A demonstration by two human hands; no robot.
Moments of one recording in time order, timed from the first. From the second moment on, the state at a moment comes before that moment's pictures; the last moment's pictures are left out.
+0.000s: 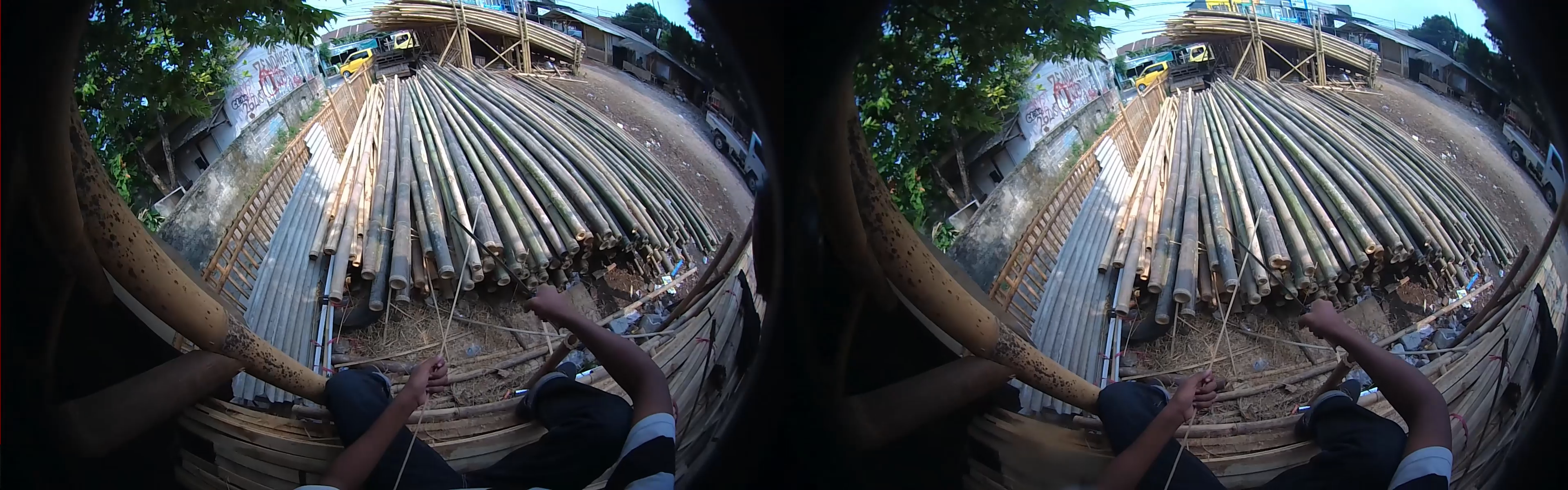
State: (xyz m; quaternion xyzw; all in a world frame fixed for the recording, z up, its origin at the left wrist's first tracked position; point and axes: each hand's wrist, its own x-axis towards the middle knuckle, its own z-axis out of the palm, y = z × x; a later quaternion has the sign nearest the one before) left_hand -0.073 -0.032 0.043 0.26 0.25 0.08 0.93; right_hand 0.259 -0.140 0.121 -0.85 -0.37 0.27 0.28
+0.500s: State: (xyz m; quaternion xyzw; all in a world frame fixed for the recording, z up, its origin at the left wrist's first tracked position) left_hand -0.080 -0.052 0.020 0.28 0.29 0.10 0.91; right_hand 0.141 -0.121 0.063 -0.76 -0.49 0.40 0.14
